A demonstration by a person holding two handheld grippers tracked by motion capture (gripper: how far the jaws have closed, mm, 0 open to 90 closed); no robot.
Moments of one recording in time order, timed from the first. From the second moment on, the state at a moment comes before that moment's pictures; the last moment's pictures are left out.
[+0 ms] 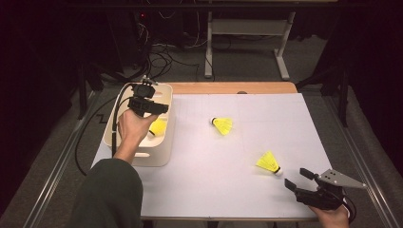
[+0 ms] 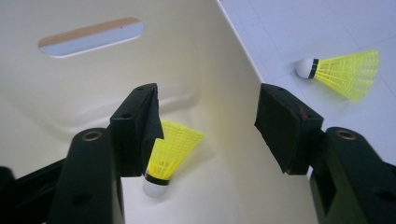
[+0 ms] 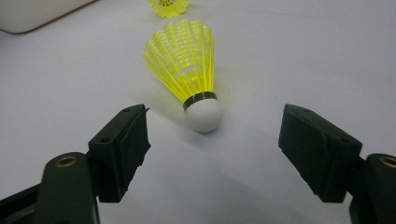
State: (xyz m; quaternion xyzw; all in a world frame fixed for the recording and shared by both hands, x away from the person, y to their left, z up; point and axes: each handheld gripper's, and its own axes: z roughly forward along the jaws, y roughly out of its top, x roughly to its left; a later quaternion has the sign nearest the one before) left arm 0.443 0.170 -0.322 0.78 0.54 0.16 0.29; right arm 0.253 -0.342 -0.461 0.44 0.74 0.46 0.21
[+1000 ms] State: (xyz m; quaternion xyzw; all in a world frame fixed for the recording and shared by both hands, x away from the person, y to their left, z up) left arm 0.428 0.132 -0.316 0.80 0.48 0.17 0.31; right arm 0.253 -0.342 -0.461 0.44 0.74 0.46 0.21
